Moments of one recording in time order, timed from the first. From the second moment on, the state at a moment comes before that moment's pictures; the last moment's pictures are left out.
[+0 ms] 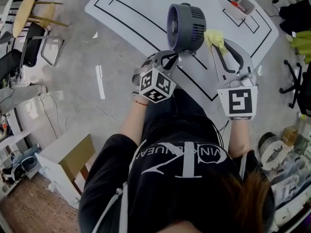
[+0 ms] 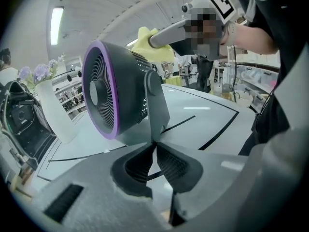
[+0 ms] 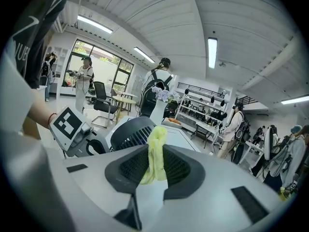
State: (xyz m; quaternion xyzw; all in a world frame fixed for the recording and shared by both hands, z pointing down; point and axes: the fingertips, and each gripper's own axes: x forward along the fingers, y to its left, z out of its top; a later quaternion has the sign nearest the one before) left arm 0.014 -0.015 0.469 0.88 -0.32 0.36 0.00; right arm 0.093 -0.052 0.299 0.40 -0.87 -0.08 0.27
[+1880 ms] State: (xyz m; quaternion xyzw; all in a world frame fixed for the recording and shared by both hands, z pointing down) left arm 0.045 -0.002 0.458 0.93 -0.13 0.35 -0.06; right arm 0.042 -0.043 0.251 0.50 -0.83 -0.11 0.20
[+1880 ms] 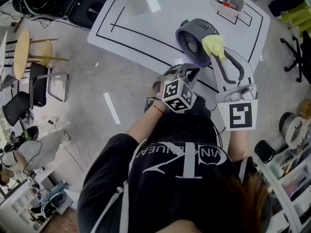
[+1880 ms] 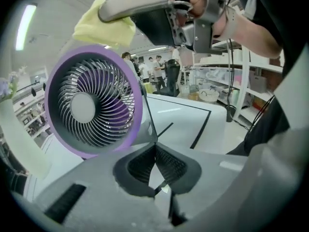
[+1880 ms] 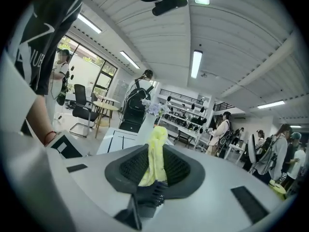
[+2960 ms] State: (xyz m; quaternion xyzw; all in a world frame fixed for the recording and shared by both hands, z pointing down) left arm -0.089 -0.100 0.440 0.96 -0.09 0.25 0.00; right arm -0.010 -0.095 0.328 0.63 -0.54 -0.21 0.51
